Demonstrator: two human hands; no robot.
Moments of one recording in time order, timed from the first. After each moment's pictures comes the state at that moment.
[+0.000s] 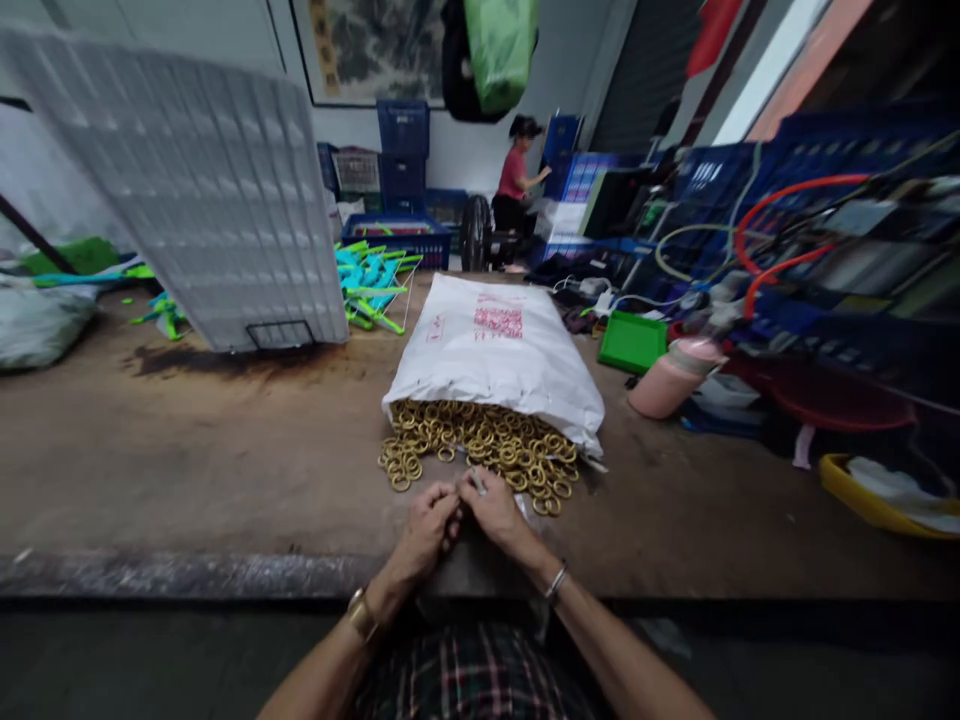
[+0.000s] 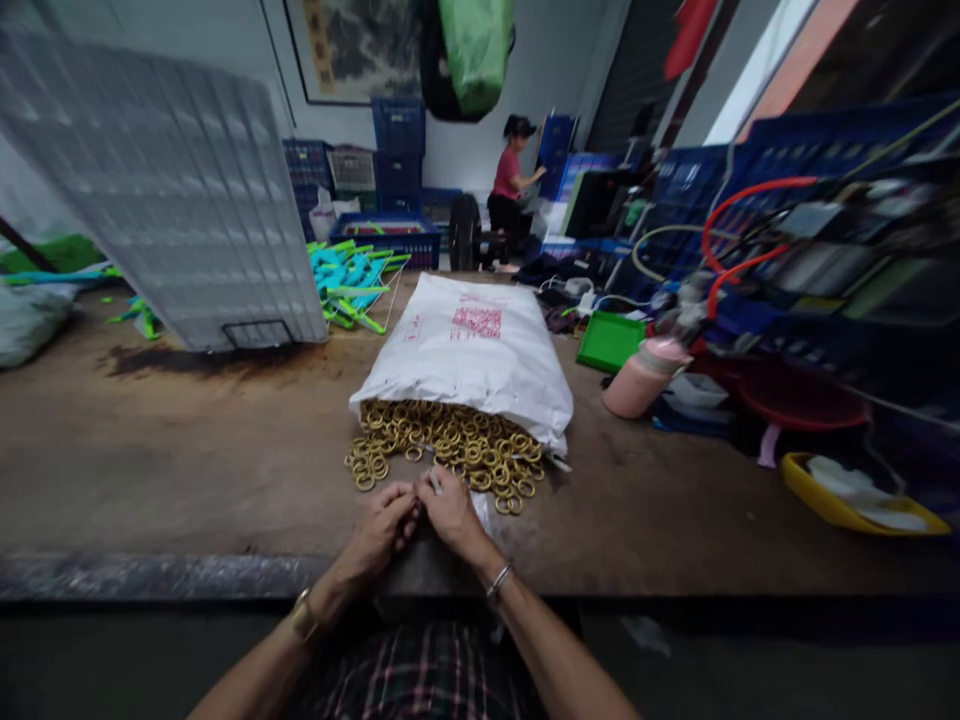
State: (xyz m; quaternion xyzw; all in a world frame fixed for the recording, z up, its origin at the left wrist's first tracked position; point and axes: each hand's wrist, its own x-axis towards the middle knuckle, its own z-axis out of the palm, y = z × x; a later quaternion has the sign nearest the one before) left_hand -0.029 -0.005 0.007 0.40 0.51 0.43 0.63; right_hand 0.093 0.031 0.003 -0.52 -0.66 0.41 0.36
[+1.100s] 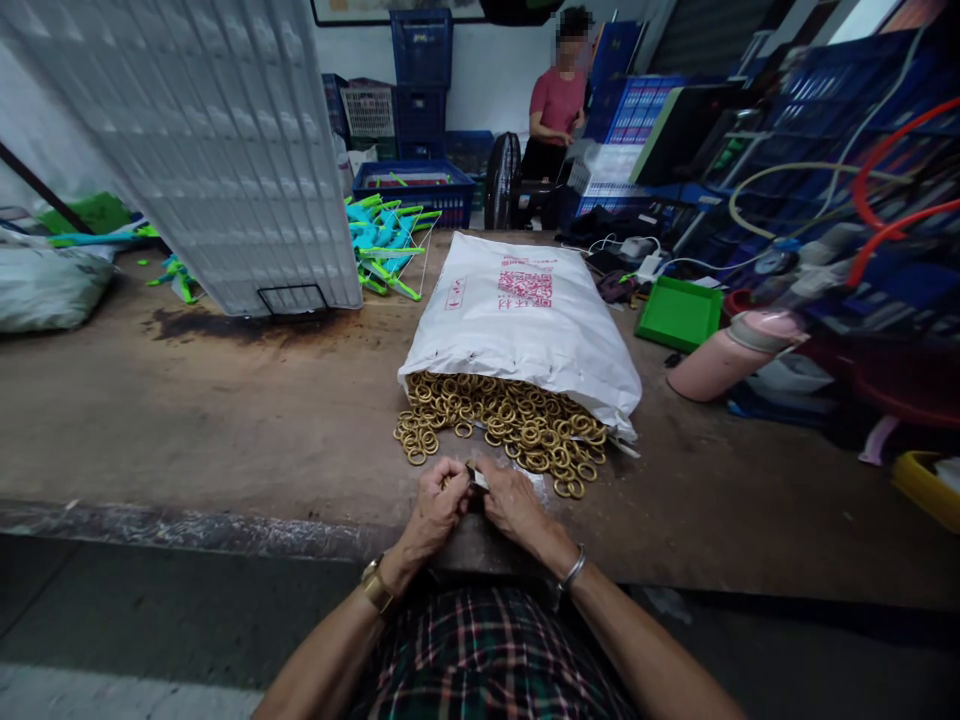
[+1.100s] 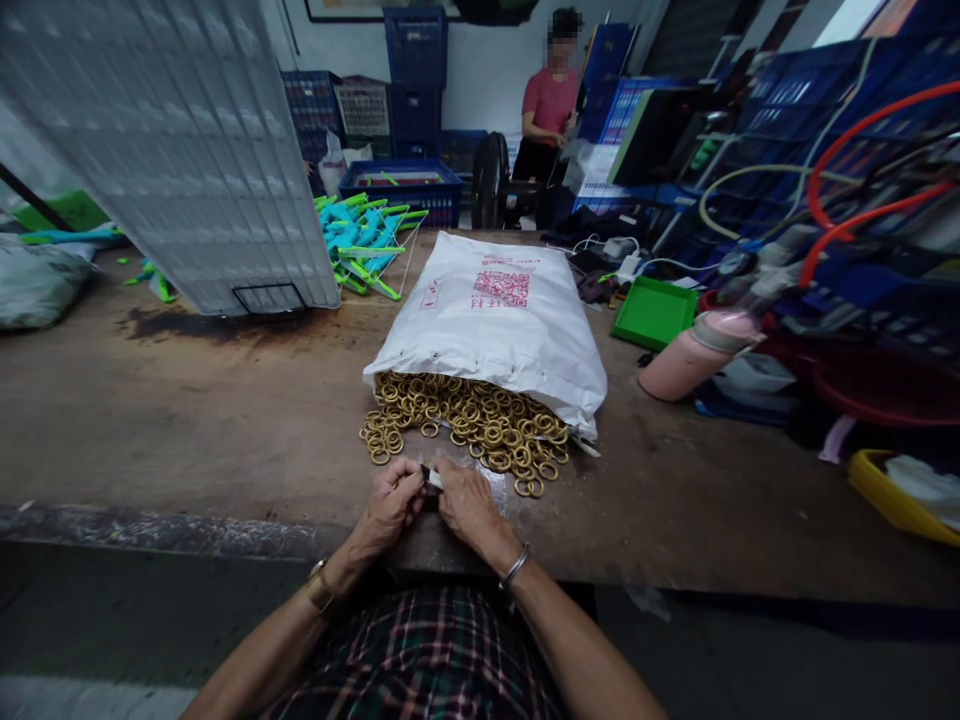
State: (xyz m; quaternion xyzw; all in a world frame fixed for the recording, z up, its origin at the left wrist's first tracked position) left_hand -0.036 -0.006 0.004 0.41 0.52 0.46 0.59; right_hand 0.099 0.020 0.004 -0.51 -0.83 0.20 0.07
